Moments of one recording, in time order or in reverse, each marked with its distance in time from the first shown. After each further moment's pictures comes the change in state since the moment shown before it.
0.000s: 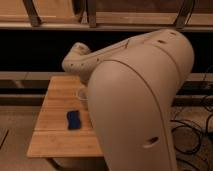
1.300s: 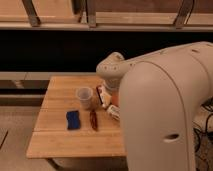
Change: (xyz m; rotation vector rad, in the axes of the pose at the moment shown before) arm 0.090 0.003 0.072 -0.160 0.031 0.257
